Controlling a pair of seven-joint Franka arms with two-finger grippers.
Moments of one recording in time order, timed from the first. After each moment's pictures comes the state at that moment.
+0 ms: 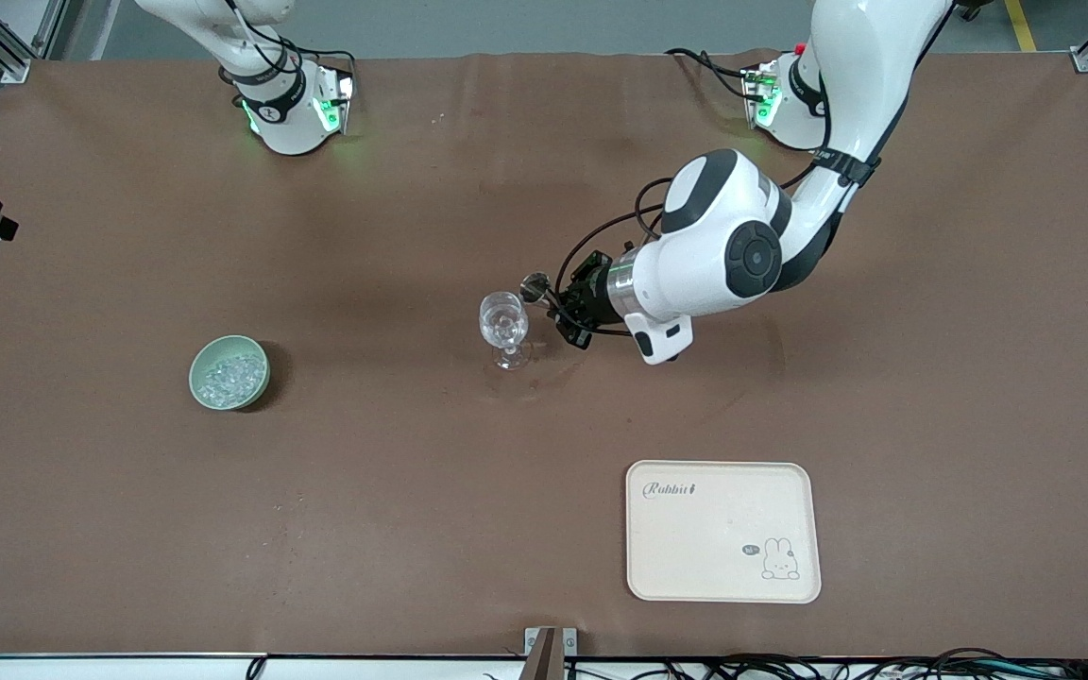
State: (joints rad) left arm -0.29 0.51 -0.41 -1.55 -0.42 2.12 -1.73; right arm -0.10 0.03 0.01 -1.41 0.02 1.37 0.09
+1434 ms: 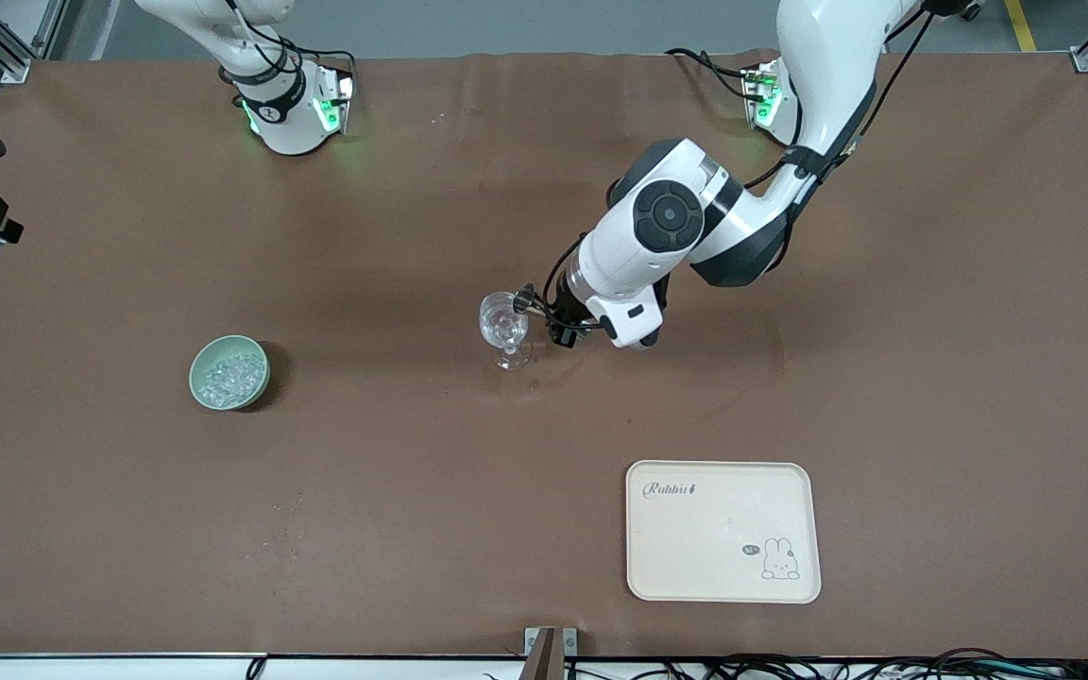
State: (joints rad) left arm -0.38 0.56 -0.41 -1.52 -0.10 2.17 -2.00; right arm -0.10 0.03 0.02 -1.41 0.02 1.38 0.09
